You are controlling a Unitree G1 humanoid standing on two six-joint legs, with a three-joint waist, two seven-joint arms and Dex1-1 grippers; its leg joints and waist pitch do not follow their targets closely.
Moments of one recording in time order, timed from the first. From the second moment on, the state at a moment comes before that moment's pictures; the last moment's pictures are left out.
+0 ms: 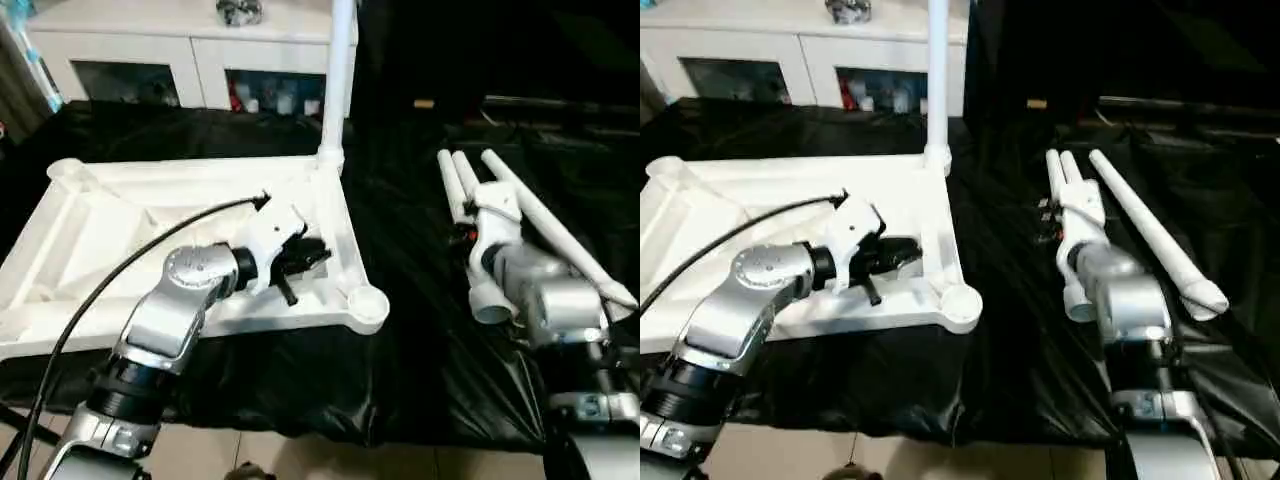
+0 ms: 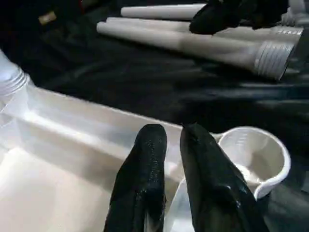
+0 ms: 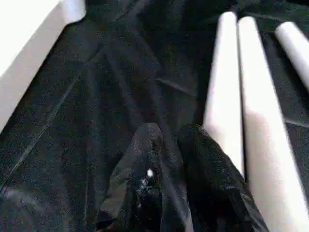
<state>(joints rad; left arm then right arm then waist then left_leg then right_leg) -0.47 0.32 -0.20 0.03 -0.06 0.46 -0.80 -0.57 -0.30 -0.09 0.31 0.06 0.72 0.23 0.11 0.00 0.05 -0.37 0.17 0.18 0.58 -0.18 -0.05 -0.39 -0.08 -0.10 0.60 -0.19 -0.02</state>
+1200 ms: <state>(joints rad) -0.40 0.38 -0.25 -0.12 -0.11 0.56 -0.85 -0.66 -0.33 -0.16 0.48 0.12 1.02 0.24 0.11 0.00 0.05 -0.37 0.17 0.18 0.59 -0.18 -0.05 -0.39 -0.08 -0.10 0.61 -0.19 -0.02</state>
